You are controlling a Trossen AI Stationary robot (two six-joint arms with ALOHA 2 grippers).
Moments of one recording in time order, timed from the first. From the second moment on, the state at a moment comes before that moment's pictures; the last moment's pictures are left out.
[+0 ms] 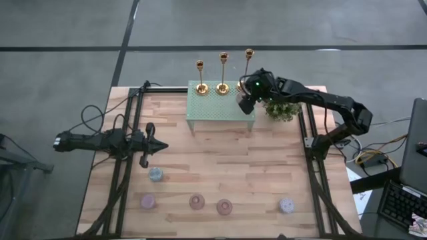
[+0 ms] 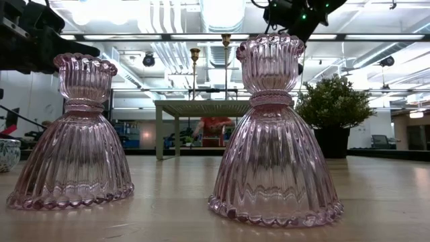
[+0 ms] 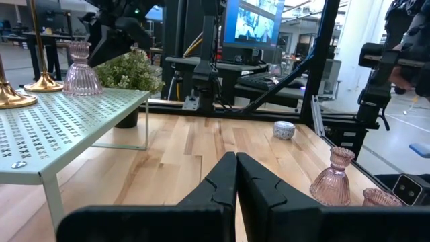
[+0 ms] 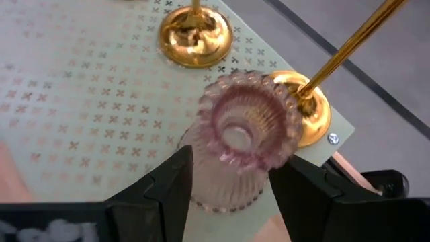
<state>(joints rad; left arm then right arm) -0.10 0.03 0.03 -0.02 -0.07 -0.09 -0.50 1.47 1.23 -0.59 0.17 0.13</state>
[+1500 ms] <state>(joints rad) -0.10 0.03 0.03 -0.02 -0.07 -0.09 0.47 1.06 0.68 -0.07 0.30 0.33</state>
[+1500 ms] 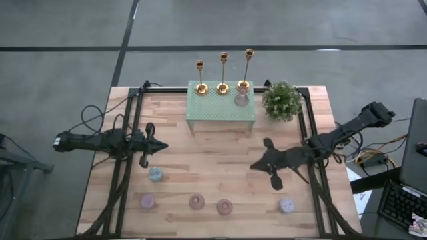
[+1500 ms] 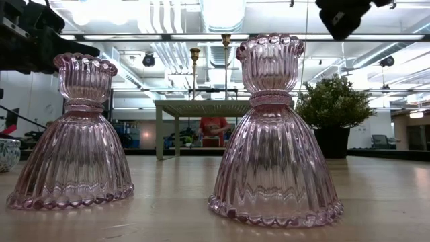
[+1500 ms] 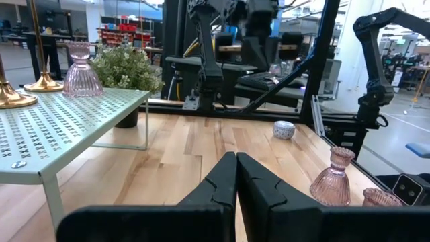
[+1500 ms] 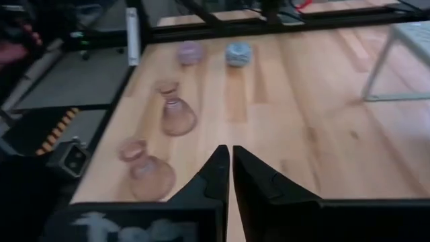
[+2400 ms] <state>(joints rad) -0.13 0.16 0.02 0.29 -0.05 -0.50 0.52 1.15 0.30 0.56 0.34 0.26</state>
